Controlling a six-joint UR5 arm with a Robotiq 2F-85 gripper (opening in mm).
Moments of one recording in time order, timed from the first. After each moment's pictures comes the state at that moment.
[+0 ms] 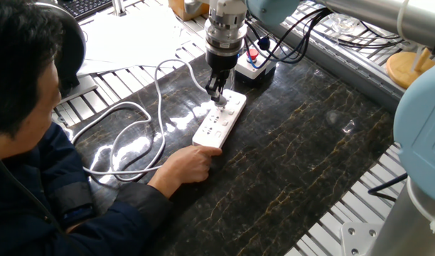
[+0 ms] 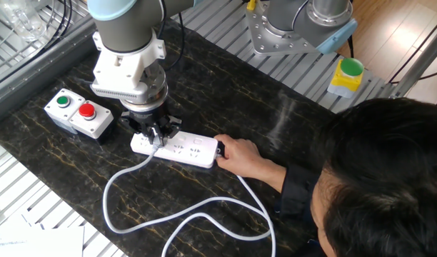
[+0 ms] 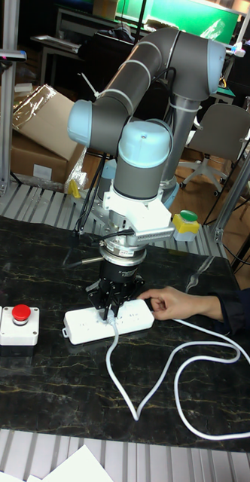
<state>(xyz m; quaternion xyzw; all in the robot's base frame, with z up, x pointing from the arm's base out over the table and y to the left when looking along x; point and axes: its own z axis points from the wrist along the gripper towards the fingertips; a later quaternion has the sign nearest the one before) 0.574 0.011 0.067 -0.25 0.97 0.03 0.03</state>
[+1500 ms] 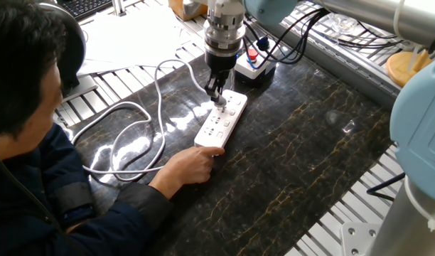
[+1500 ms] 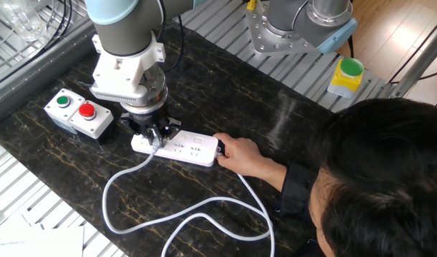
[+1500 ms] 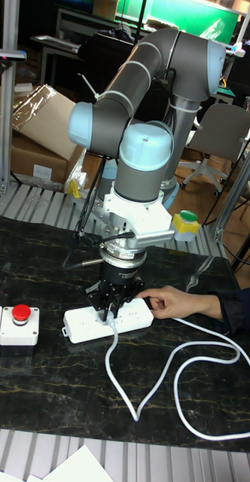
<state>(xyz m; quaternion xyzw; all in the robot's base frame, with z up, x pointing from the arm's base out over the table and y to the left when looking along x) 0.575 0.010 0.065 -0.25 0.97 0.03 0.03</state>
